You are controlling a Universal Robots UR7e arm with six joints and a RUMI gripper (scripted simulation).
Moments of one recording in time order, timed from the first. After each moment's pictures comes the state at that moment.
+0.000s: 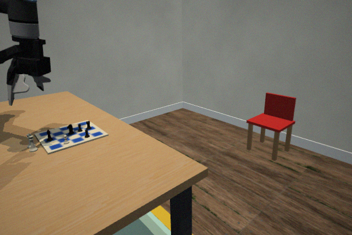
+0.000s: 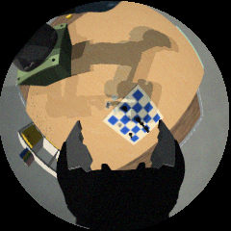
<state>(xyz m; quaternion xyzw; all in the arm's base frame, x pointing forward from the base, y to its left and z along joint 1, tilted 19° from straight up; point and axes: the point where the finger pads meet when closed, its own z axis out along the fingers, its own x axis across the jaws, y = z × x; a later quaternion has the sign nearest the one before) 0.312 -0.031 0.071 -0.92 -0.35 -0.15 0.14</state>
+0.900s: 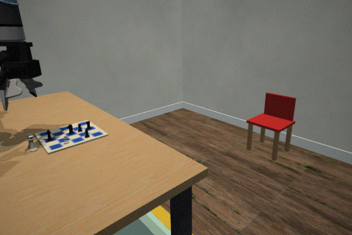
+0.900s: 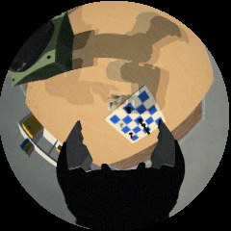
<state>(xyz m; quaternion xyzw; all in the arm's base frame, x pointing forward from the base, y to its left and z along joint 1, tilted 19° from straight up) 0.299 -0.017 0.050 -0.91 -0.37 -0.16 0.06</state>
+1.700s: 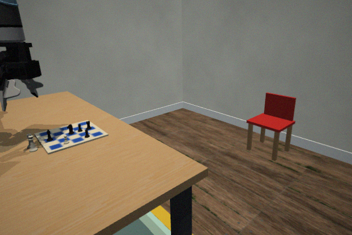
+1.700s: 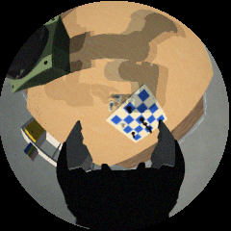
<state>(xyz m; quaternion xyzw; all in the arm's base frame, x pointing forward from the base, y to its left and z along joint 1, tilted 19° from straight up) 0.299 -0.016 0.049 -0.93 -0.34 -0.15 0.06</state>
